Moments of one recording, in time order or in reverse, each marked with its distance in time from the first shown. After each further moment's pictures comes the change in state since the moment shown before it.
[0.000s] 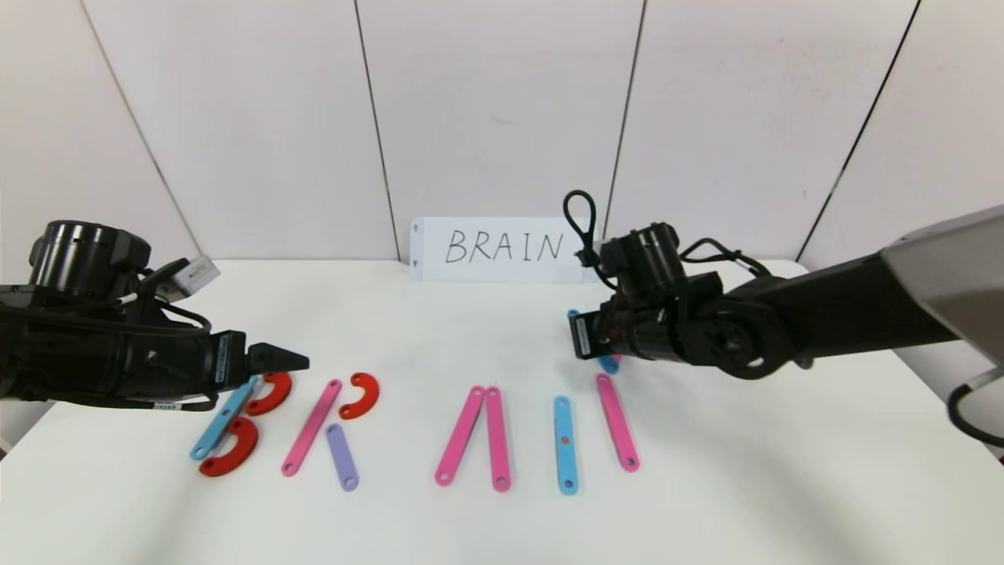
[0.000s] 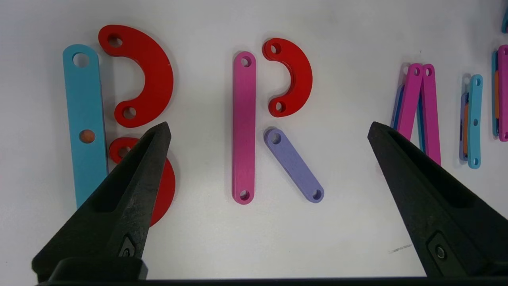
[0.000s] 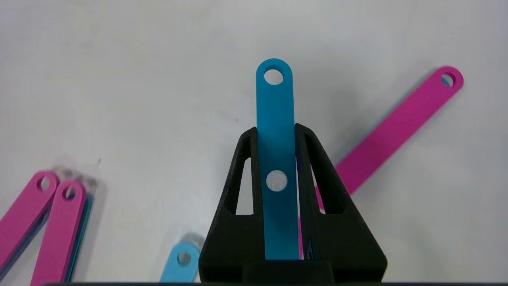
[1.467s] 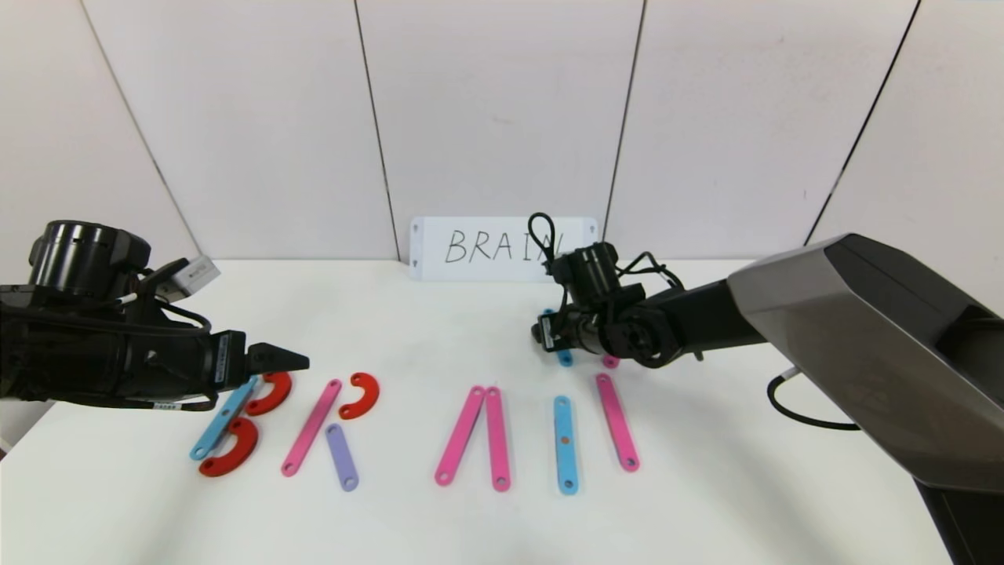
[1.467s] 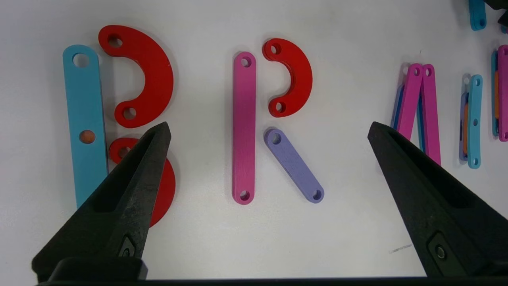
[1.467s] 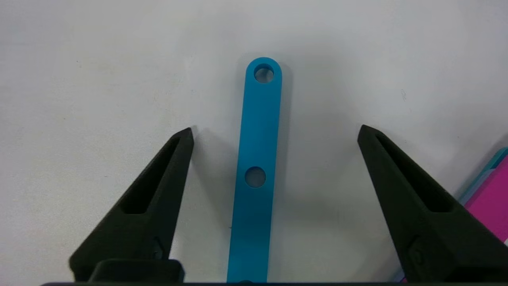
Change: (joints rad) left arm 0.001 0.000 0.000 0.000 -0.001 0.001; right arm 0.003 0.294 -0.314 0.012 -0.083 0.011
